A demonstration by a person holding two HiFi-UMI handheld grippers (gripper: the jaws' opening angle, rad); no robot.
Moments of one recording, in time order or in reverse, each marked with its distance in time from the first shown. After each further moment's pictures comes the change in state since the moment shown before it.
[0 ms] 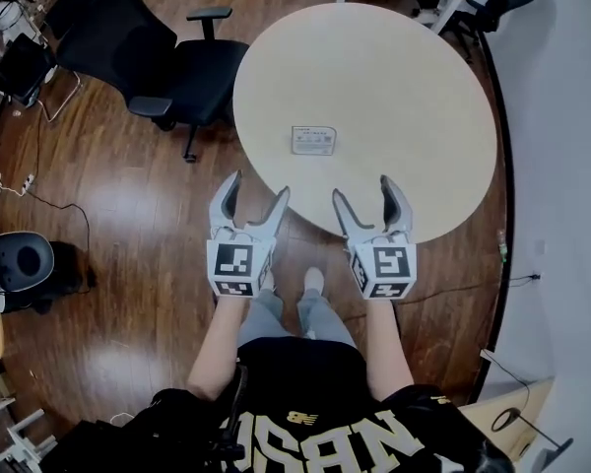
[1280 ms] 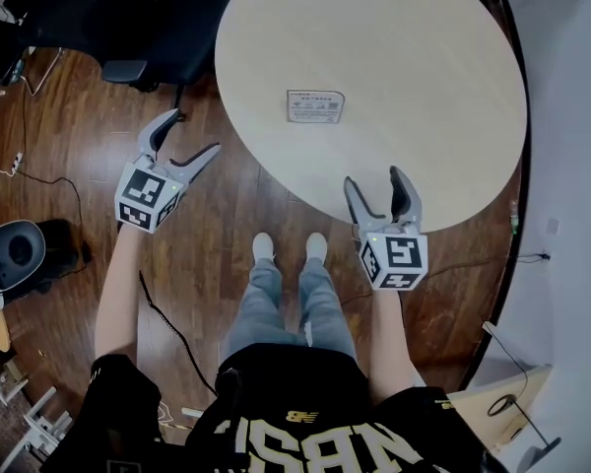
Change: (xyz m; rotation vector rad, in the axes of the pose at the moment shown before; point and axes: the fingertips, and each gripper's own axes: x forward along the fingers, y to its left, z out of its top) left arm 0.076 0.130 -0.095 0.305 0.274 -0.297; right arm 0.042 -0.035 -0.122 0.120 0.163 -0.011
